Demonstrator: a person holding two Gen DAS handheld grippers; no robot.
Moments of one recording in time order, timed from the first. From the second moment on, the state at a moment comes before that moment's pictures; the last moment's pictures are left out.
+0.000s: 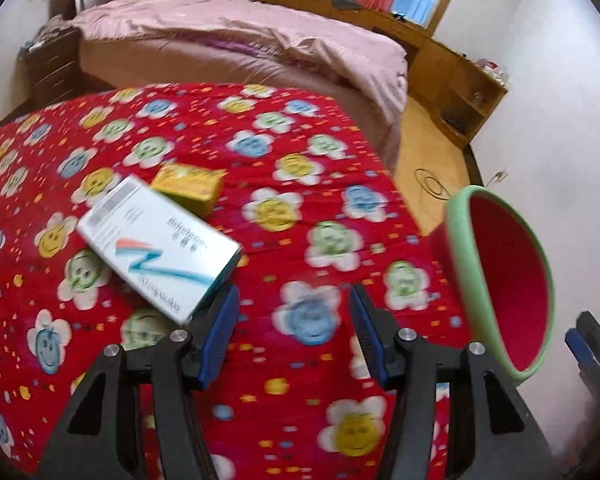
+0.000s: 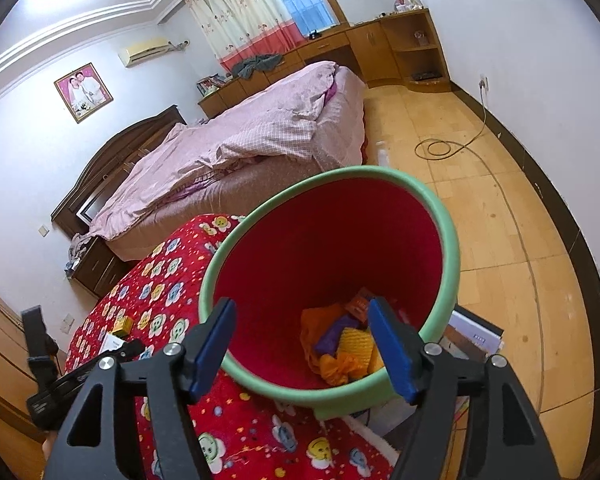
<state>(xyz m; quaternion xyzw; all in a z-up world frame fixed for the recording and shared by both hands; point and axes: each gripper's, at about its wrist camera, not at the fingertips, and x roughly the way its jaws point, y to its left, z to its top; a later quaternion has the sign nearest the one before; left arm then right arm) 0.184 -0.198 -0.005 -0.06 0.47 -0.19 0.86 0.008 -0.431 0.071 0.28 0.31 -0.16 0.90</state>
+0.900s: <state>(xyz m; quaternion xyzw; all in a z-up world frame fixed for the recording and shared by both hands) 0.200 -0.098 0.028 -0.10 0.45 -0.12 0.88 0.033 -0.362 0.074 0.26 0.33 -0.11 0.90</state>
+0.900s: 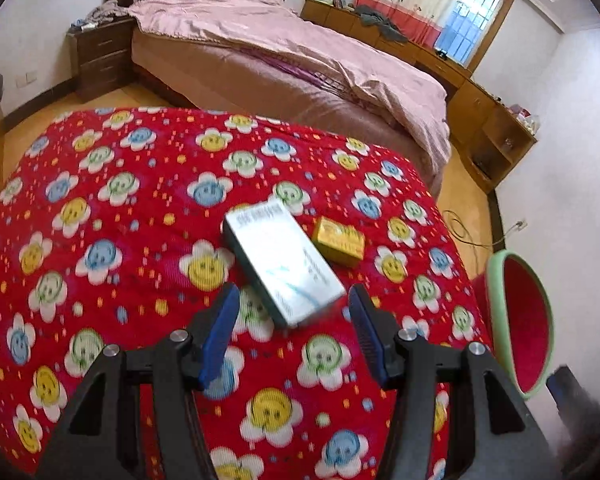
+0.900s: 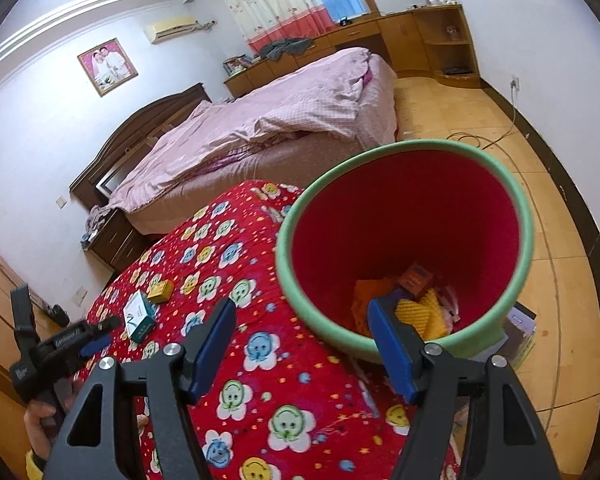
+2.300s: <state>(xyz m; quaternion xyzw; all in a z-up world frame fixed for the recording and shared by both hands) 0.221 -0.016 0.019 -0.10 0.41 -0.06 0.90 0.121 -0.267 0.074 0.20 0.38 -0.05 0.90</state>
